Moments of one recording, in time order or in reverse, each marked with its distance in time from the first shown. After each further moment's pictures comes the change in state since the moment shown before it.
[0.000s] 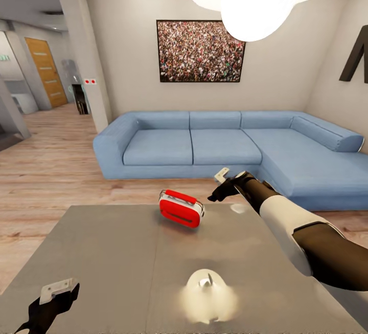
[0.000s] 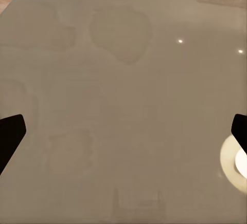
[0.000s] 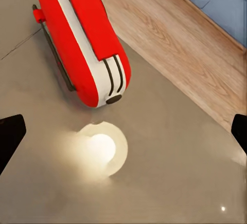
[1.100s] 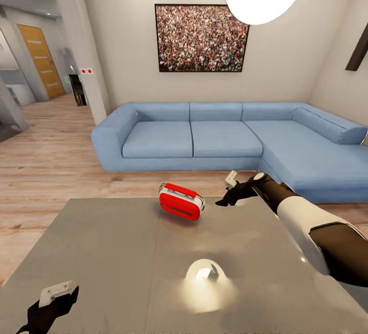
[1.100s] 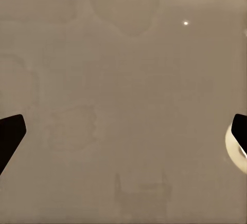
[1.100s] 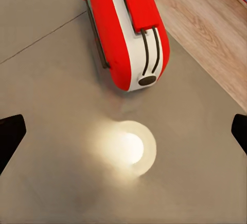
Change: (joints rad) left arm 0.000 0.000 0.000 0.021 0.000 -0.002 0.000; right arm 0.000 -0.112 -0.004 0.024 0.011 -0.186 0.268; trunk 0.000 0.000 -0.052
